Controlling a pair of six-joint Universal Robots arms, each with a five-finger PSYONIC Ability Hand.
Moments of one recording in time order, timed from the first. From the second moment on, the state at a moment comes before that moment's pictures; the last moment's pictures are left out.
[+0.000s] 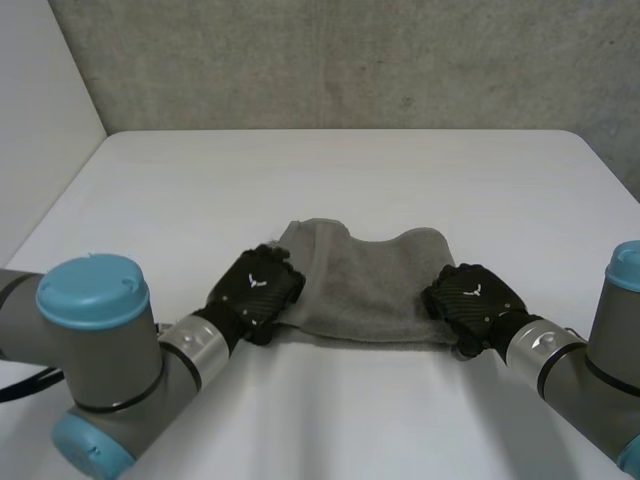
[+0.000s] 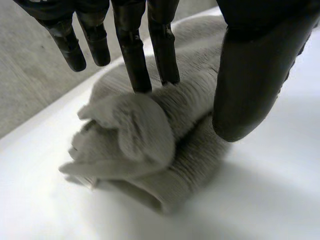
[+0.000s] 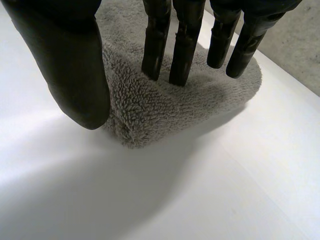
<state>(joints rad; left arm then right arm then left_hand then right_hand) 4.20 -2.02 -1.78 3.47 -1.32 3.49 1.84 -1.22 1.87 -0.16 1.23 2.62 0.69 0.68 0.22 0.23 0.49 0.67 0.67 0.22 0.25 0.53</state>
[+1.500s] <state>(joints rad) 4.26 -1.72 -1.88 3.35 -1.33 3.38 1.79 -1.26 1.91 -0.16 1.22 2.48 0.57 0.56 0.22 0.23 0.36 0.72 0.69 0.22 0.25 0.55</state>
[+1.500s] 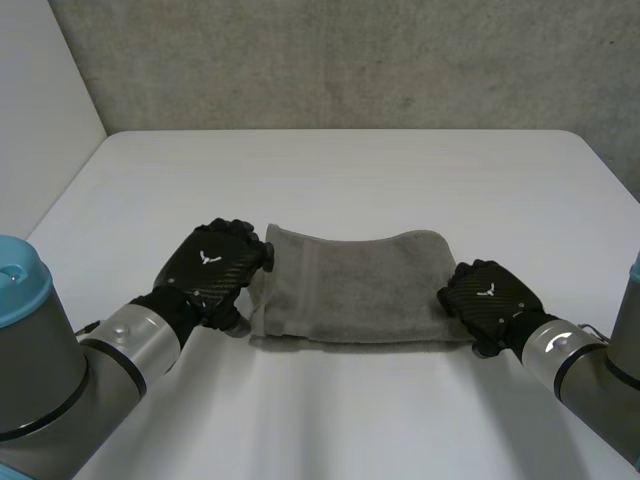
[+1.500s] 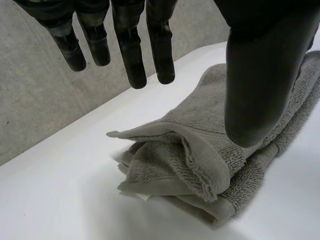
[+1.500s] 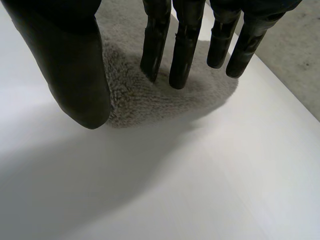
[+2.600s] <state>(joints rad) 4.34 -1.70 -1.87 3.38 -1.34 3.27 2.29 -1.07 1.35 -0.06 1.26 2.53 0.48 0.45 0.22 0.23 0.24 1.23 1.29 0.22 0.25 1.15</state>
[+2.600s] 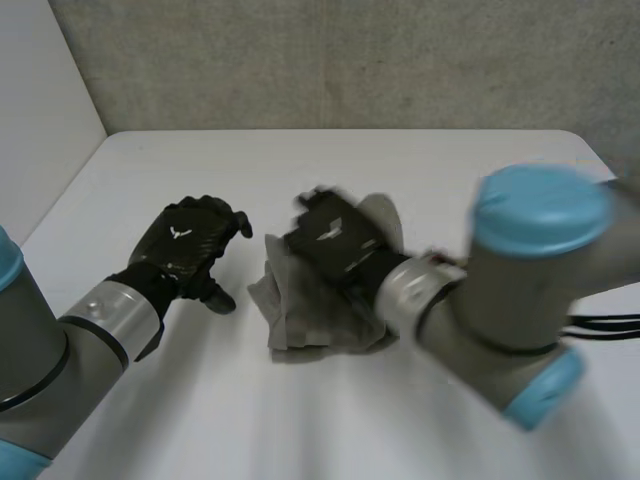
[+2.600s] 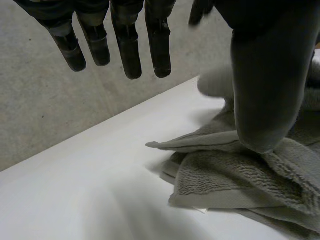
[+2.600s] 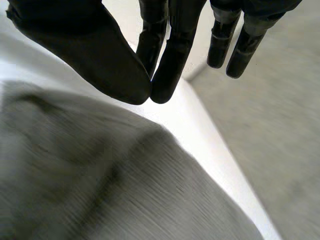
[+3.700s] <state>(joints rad) 4.40 -1.68 -1.87 3.38 -1.35 3.26 2.17 -1.12 1.47 -0.15 1.38 2.69 0.45 0.41 0.22 0.23 0.20 0.57 0.58 0.22 0.25 0.40</state>
